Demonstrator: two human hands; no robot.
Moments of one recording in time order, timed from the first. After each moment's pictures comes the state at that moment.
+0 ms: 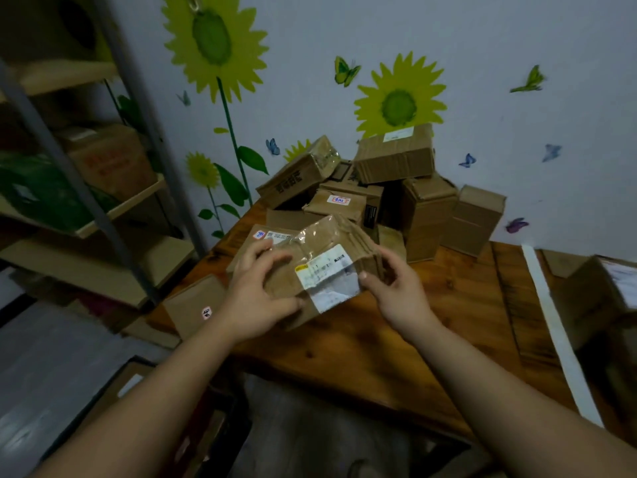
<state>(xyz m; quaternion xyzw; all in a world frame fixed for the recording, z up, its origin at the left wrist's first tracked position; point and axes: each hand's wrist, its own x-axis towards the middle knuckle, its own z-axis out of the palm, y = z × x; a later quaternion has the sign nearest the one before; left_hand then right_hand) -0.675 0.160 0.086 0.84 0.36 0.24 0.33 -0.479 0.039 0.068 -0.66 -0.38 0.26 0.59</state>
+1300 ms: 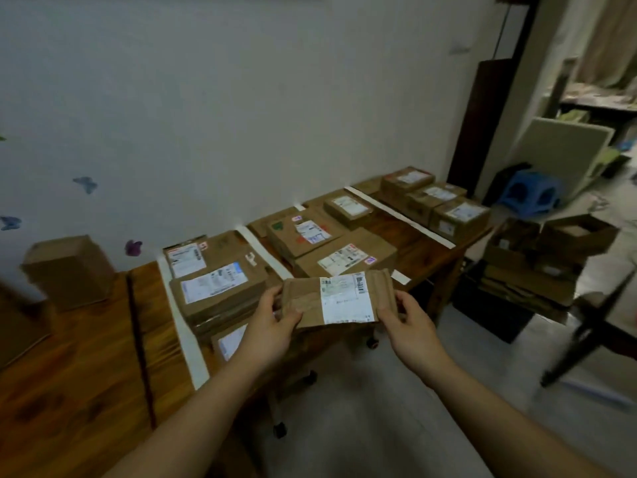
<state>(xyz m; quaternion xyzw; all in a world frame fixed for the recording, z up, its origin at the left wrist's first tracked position) -0.285 -0.388 0.071 0.82 0.11 -0.01 0.57 -0.282 -0.596 0.061 -0.81 0.08 0.01 0.58</state>
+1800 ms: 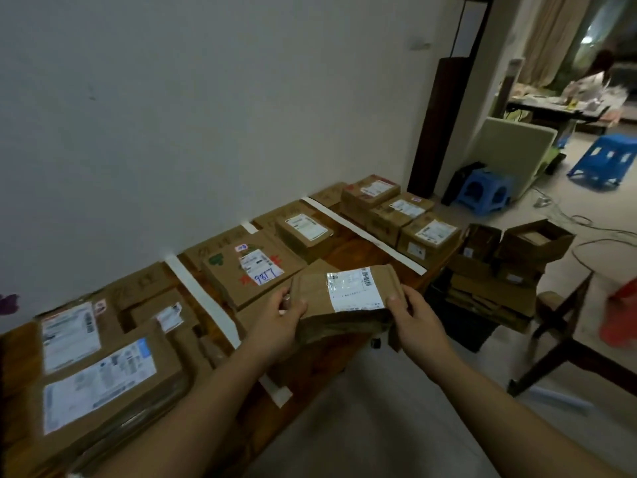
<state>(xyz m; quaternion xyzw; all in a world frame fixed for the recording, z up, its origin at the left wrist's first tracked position) -0.081 -0.461 0.059 0.81 0.06 -0.12 0.57 -0.108 -0.677 0.054 -0.83 0.14 -0.03 0.53</state>
